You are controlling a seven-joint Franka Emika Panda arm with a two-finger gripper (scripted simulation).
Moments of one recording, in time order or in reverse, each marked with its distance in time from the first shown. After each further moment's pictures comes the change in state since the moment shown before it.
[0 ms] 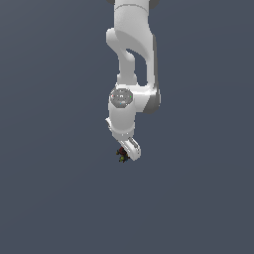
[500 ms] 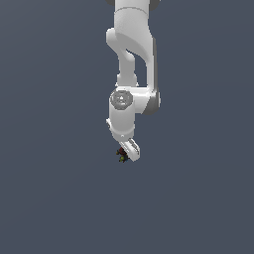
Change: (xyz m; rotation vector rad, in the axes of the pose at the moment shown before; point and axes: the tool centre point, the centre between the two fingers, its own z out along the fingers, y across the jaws) arm 0.000 0.000 0.007 0.001 0.002 0.021
